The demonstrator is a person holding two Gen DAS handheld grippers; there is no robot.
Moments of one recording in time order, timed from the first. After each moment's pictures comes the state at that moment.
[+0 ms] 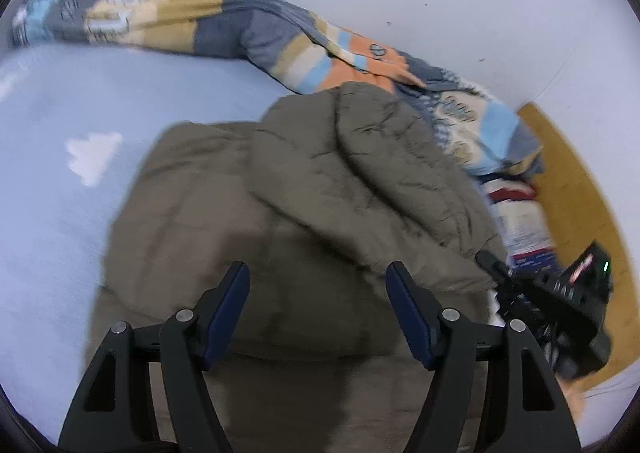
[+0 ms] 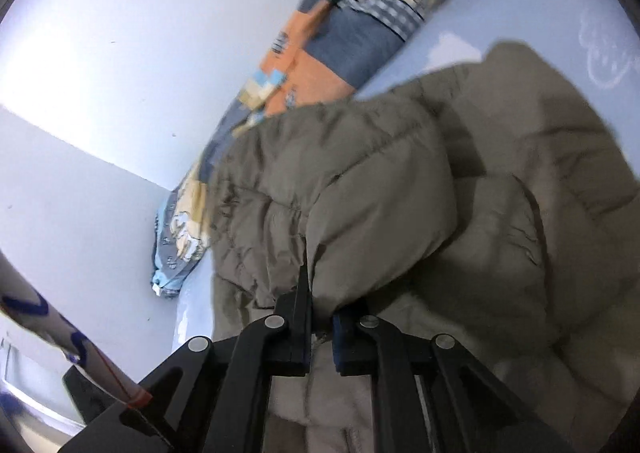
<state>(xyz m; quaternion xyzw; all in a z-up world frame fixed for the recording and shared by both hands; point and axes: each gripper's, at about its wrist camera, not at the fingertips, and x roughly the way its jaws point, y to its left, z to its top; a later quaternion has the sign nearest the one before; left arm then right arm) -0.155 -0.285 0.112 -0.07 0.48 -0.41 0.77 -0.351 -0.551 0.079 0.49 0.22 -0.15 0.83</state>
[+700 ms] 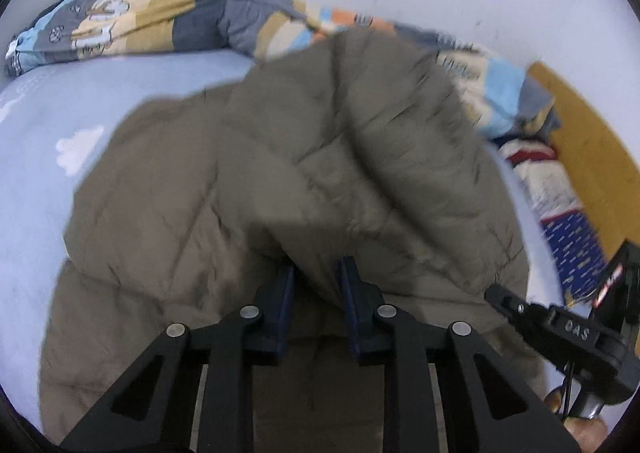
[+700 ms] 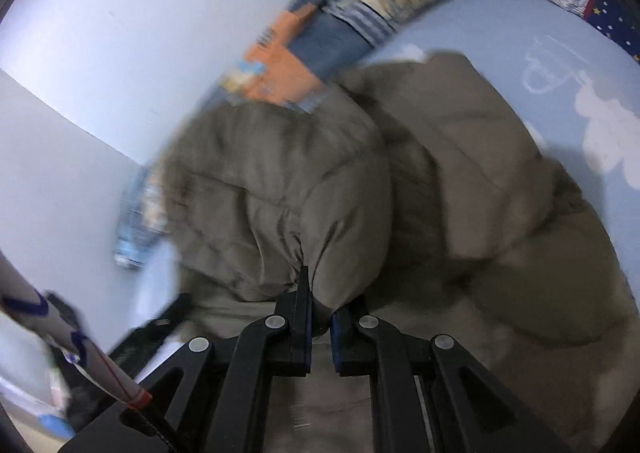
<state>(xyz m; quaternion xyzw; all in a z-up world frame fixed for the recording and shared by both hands) -0.212 -0.331 0.080 0.02 0.46 -0.38 0.80 -0.393 -0.537 0.041 0.44 0.30 -0.22 0.82</state>
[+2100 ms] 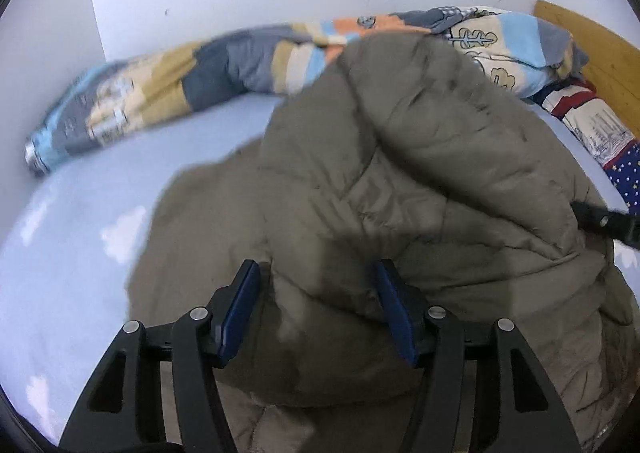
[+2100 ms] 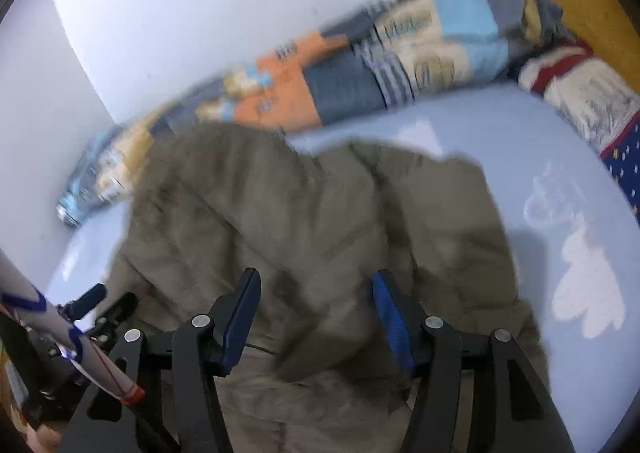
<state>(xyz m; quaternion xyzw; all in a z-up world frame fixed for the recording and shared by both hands) -0.184 -0.339 0.074 0.16 0.37 -0.34 0.85 -0.350 -0.555 0.062 0.27 0.35 -0.26 0.86</state>
